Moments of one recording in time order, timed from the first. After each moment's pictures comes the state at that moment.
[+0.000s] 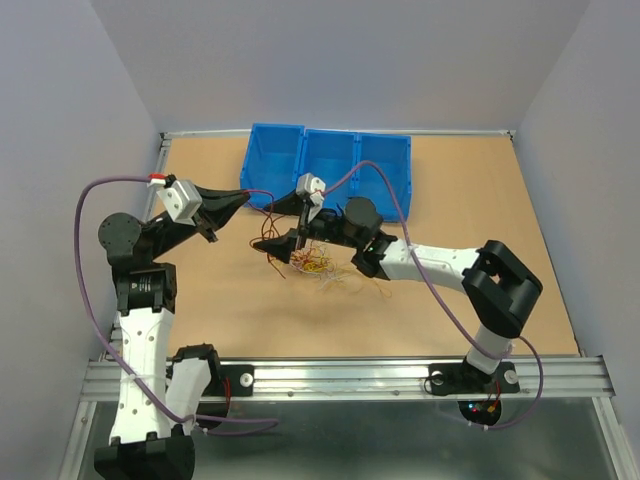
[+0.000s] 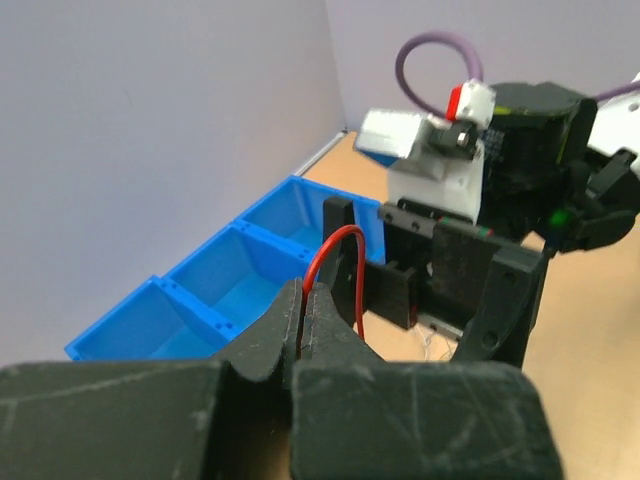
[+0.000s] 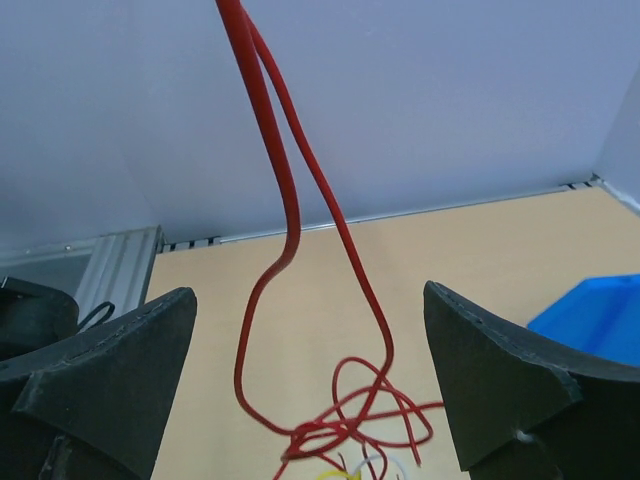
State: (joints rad) left arm 0.12 0.75 0.84 0.27 1.11 -0.11; right arm 0.90 1.70 1.07 0.86 -0.49 0.14
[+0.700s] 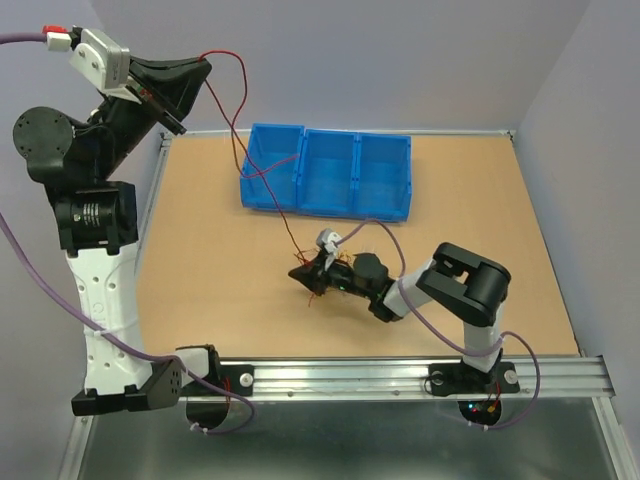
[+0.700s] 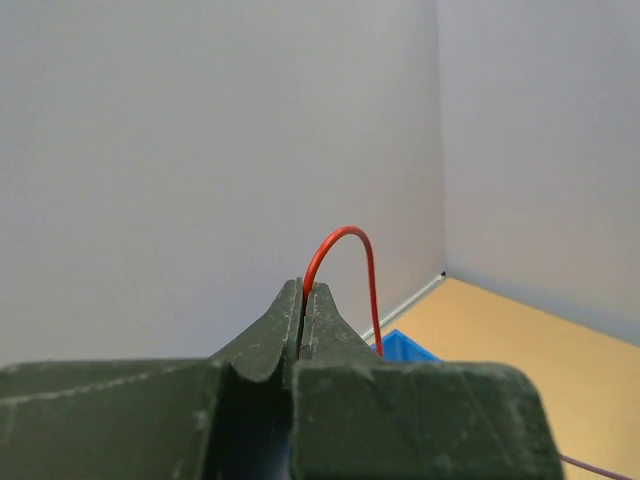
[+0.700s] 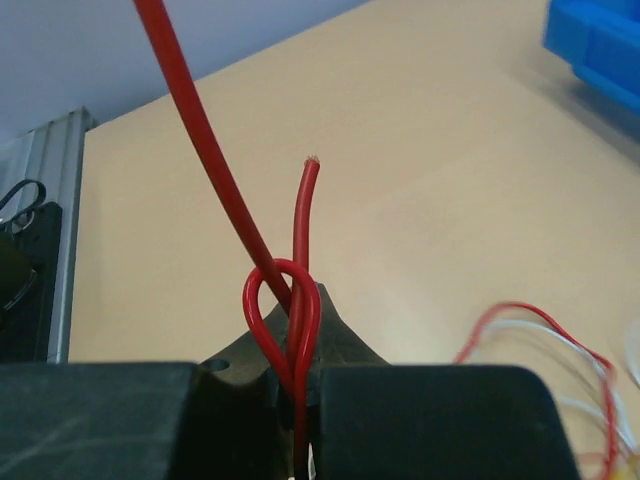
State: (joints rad) left arm 0.06 1.20 1.85 -0.07 0.78 -0.24; right arm 0.95 1.94 0.71 1.25 -0.25 0.23
